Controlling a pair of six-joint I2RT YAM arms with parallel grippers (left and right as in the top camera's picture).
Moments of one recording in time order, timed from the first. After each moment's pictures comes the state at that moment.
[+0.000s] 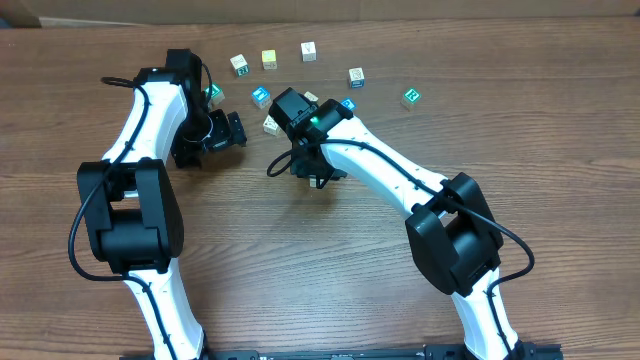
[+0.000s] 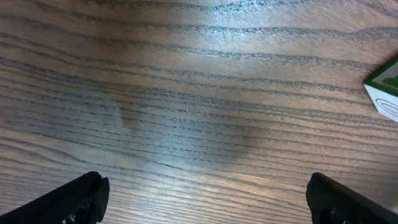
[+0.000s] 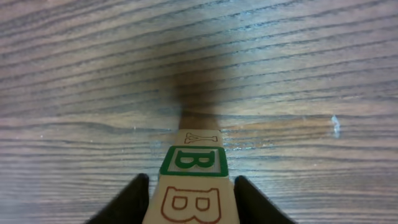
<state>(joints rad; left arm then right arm) 0.01 2.16 1.70 -1.09 0.13 -0.37 0.71 2.21 1.85 -1.06 0.11 0.77</state>
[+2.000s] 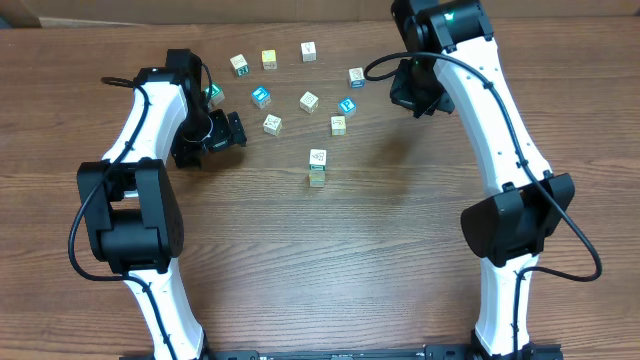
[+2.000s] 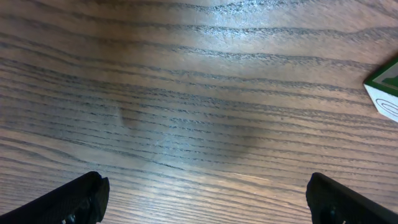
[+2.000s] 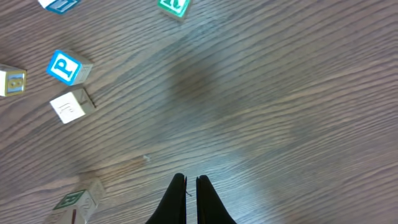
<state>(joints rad) 0.01 2.16 1.70 -1.09 0.13 -0.37 0.30 2.21 2.37 -1.62 0.14 0.65</state>
